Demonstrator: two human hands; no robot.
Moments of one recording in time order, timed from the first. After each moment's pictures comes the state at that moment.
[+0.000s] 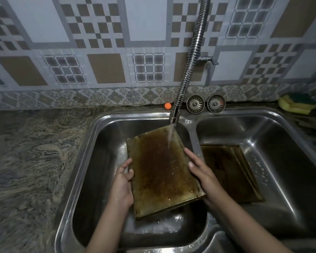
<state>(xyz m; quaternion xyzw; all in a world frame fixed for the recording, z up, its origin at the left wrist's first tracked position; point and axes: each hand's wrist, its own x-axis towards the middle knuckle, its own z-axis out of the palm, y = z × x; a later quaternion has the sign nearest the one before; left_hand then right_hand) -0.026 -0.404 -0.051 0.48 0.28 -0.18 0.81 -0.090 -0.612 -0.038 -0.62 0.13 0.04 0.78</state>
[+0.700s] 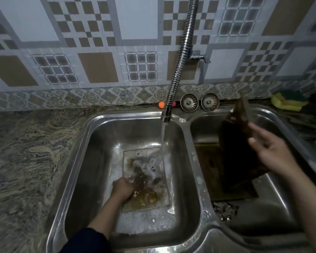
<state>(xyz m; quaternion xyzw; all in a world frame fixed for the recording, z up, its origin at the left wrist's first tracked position) 0.015 -0.388 -0.172 0.91 0.13 -0.25 0.32 -0.103 -0.763 0.021 -0.83 0.24 -0.14 0.49</state>
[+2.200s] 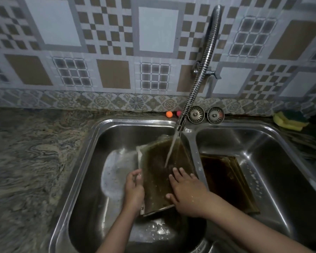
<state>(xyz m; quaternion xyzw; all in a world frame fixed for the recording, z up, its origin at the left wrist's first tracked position) -0.027 -0.423 -0.109 0.71 0.15 -0.09 0.68 -0.074 -0.576 -0.007 -0.96 -0.08 0.27 -0.01</state>
